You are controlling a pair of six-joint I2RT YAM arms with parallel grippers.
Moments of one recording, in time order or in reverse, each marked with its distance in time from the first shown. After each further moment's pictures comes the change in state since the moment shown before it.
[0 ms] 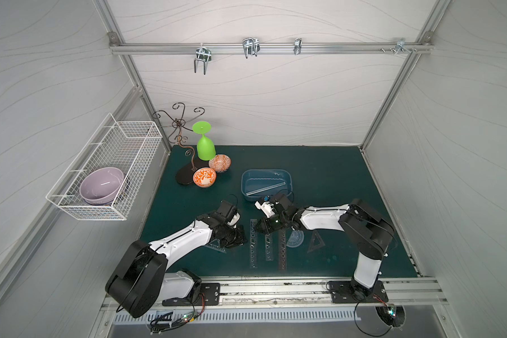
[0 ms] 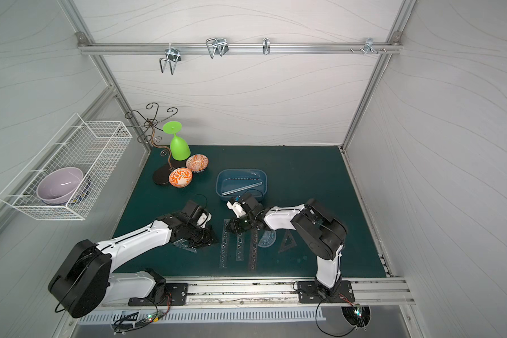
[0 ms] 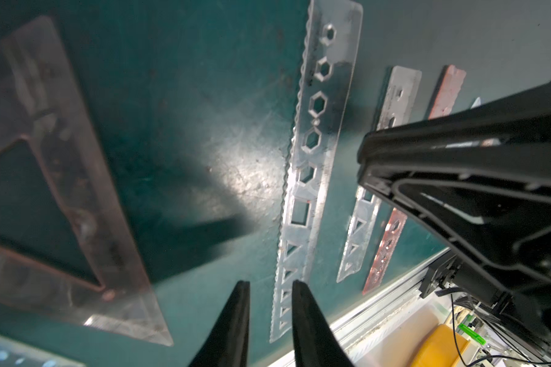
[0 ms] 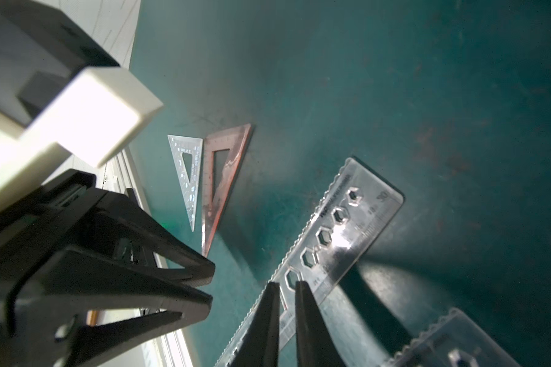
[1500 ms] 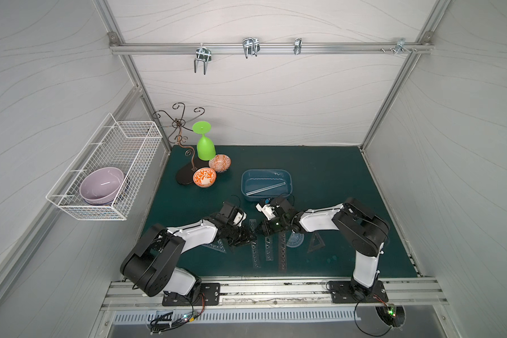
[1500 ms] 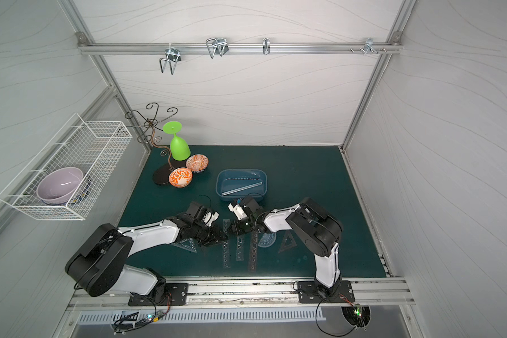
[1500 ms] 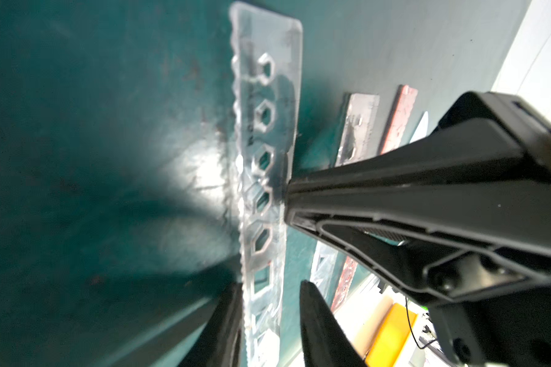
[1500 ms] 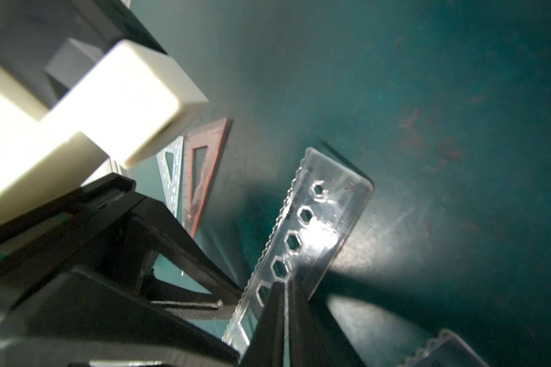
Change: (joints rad) left arm 0.007 0.162 -0.061 0.333 0.152 -0.061; right arm -0.002 0.050 -0.057 0.114 0.011 0.022
